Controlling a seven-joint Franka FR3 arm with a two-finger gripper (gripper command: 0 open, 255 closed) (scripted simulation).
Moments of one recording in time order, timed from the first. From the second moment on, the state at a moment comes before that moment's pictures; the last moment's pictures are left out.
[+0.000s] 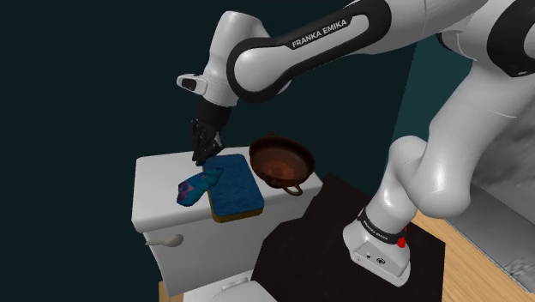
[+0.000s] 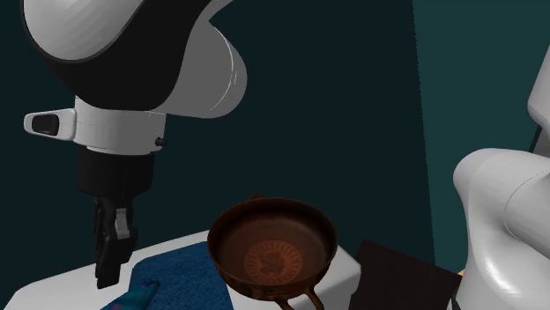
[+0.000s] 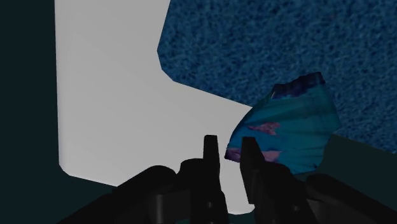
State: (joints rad) arm 0.53 -0.02 0.05 -2.23 0.29 2.37 -0.99
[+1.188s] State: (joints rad) arm 0.60 0.15 0.09 -1.92 -0.09 1.79 -0.69
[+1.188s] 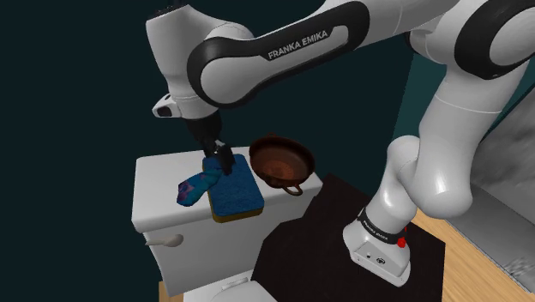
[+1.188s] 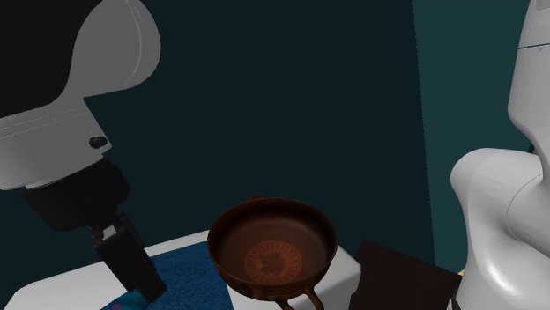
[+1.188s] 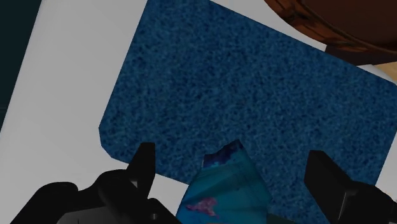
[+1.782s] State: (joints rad) arm 0.60 0.16 0.09 -1.96 -0.10 1.82 -0.68
